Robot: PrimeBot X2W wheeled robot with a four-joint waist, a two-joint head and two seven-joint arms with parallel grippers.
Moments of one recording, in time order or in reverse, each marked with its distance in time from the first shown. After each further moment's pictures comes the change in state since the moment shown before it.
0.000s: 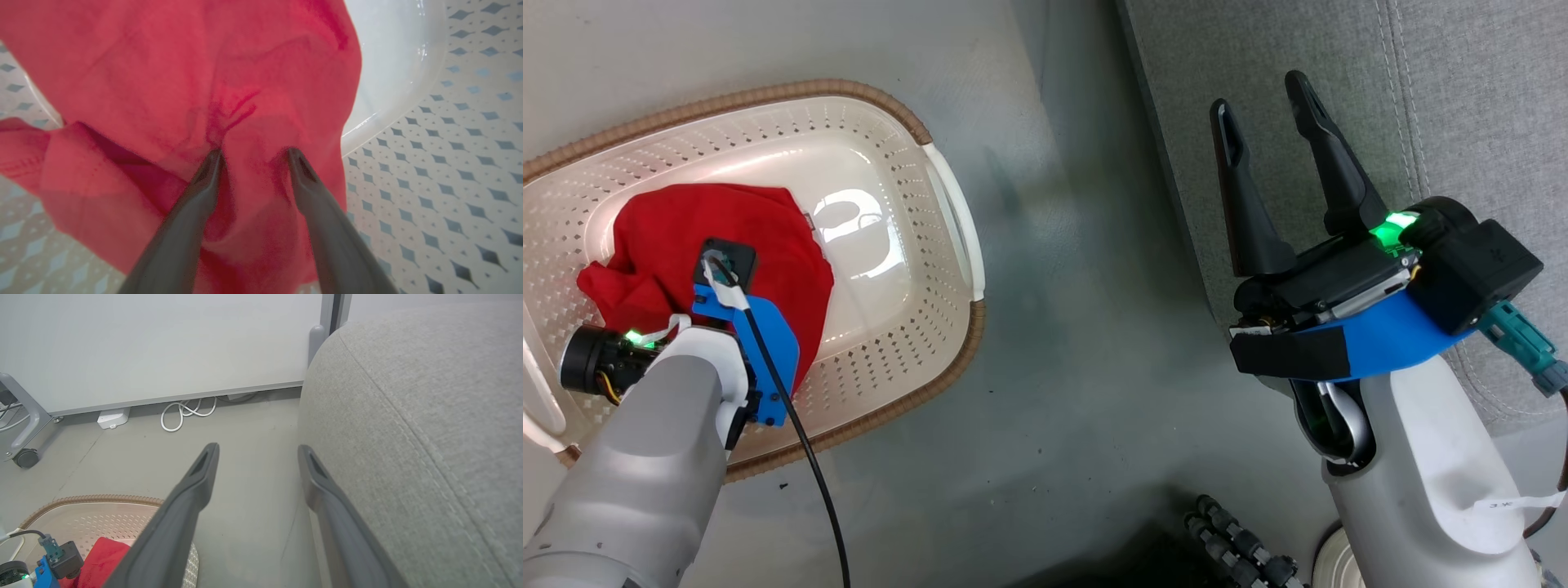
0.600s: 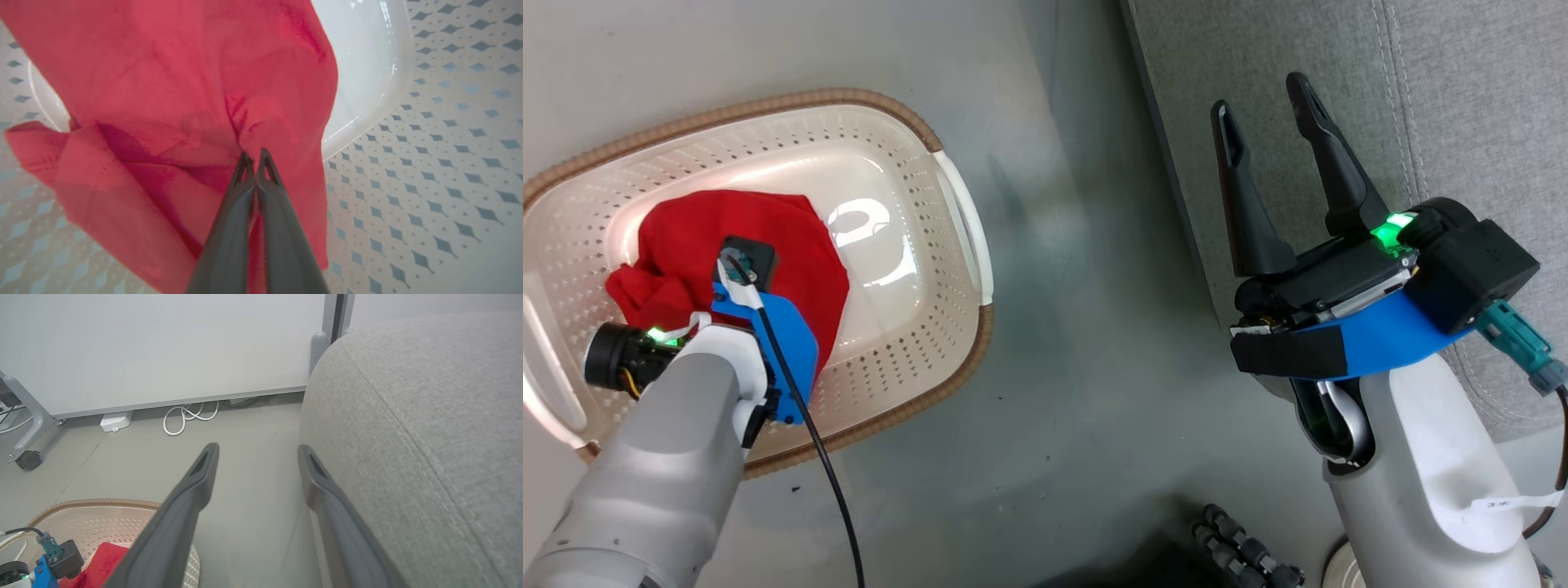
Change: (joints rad) left arm -0.006 -0.021 -0.014 0.002 -0.020 -0.026 -0.002; right arm 0.000 0.000 -0.004 0.007 -0.011 0.000 0.000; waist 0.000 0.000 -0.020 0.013
